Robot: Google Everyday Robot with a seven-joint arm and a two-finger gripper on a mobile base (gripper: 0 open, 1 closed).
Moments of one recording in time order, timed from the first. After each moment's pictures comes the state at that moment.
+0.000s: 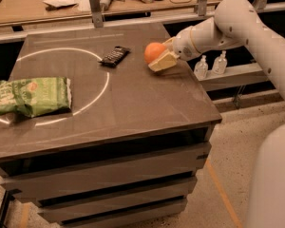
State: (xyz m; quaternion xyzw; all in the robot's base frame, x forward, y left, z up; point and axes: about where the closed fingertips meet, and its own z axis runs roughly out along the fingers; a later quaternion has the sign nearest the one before) arm 0.734 -0.061 0.856 -0.54 0.71 0.19 0.41
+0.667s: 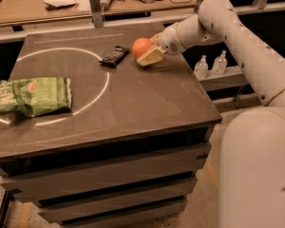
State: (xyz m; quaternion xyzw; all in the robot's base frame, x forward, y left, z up) arm 0.769 -0.021 0.855 -0.55 0.69 0.22 0.42
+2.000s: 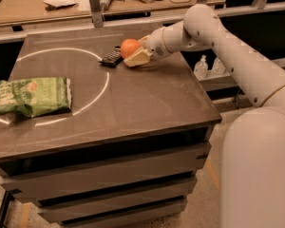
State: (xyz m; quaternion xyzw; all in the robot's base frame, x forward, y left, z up) arm 0.775 0.024 0.848 -0.53 0.68 0.23 0.45
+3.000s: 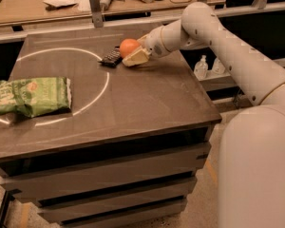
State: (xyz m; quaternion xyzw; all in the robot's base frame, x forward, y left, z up) arm 0.776 0.028 0.849 -0.53 0.69 0.22 0.44
